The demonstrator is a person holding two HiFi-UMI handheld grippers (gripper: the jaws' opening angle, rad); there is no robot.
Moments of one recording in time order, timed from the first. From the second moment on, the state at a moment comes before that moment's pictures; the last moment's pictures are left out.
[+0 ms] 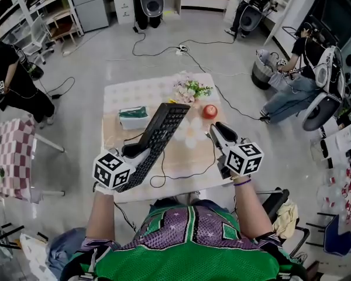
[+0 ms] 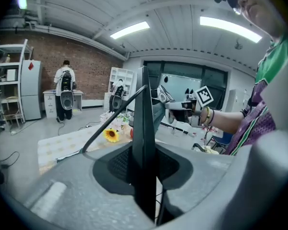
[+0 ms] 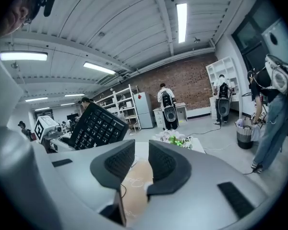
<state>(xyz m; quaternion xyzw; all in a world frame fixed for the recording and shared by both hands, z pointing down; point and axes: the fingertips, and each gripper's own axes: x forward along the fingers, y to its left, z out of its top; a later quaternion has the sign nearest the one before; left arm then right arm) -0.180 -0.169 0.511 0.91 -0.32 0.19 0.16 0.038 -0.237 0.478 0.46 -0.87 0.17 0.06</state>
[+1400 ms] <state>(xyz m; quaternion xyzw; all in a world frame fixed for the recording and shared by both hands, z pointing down) -0.191 -0.141 0.405 0.79 -0.60 0.04 0.09 0.085 -0.213 0.385 0.45 -0.89 0.08 0.01</state>
